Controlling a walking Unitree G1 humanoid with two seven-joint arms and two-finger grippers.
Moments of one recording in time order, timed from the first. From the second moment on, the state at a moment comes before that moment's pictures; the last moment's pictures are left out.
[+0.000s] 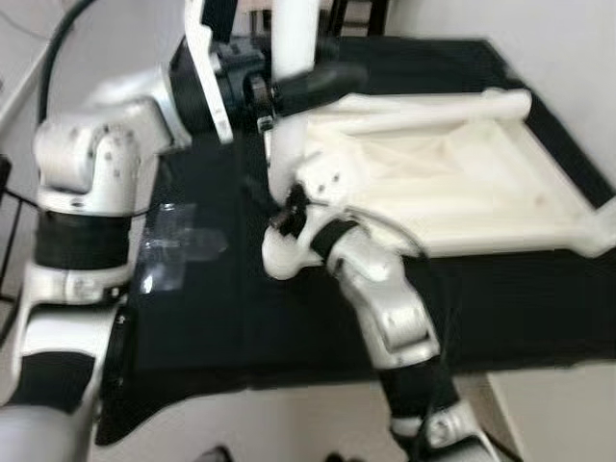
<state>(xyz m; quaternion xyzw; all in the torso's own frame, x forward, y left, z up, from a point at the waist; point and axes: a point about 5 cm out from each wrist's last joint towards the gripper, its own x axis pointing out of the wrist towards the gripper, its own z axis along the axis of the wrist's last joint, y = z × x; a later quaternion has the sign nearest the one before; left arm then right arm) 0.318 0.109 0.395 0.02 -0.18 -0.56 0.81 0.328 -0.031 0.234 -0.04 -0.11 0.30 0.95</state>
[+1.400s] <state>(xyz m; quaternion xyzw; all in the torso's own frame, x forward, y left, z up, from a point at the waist) 0.315 0.109 0.407 0.02 -0.21 -0.55 0.81 0.371 -0.047 0.285 -0.18 -0.11 0.64 0.74</state>
